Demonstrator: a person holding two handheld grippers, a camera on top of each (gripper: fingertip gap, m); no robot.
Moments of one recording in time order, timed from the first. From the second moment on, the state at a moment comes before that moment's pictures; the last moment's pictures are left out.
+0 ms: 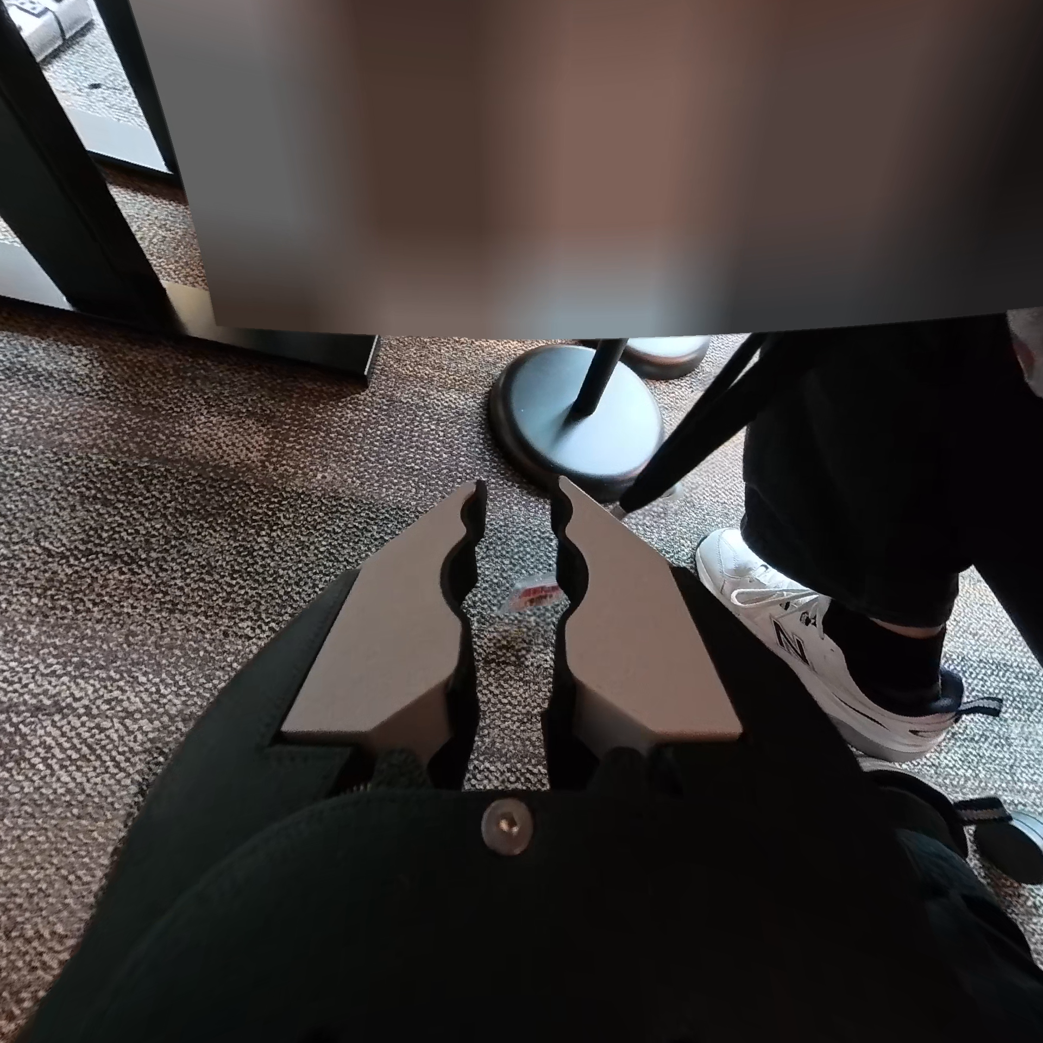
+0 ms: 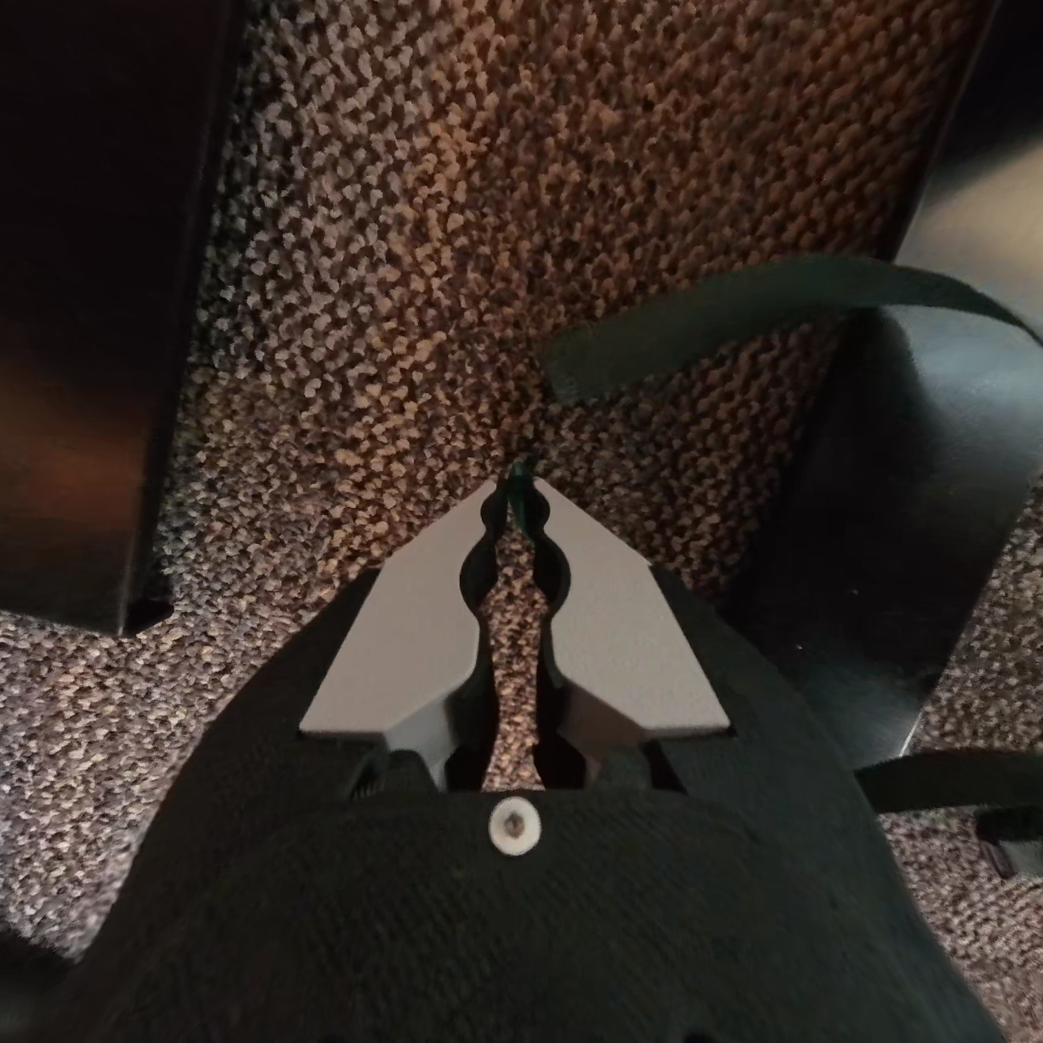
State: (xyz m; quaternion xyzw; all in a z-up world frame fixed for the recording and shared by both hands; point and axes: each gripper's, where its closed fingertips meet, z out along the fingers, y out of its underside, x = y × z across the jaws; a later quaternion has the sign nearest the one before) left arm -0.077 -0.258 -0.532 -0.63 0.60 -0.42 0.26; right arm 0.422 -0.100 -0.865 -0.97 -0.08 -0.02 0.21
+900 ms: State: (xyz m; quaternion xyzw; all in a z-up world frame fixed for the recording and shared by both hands) left arm -0.063 -0.271 -0.526 -0.61 0.62 -0.42 0.26; right arm 0.361 -0.067 -0.827 -0.92 -0.17 -0.16 0.32
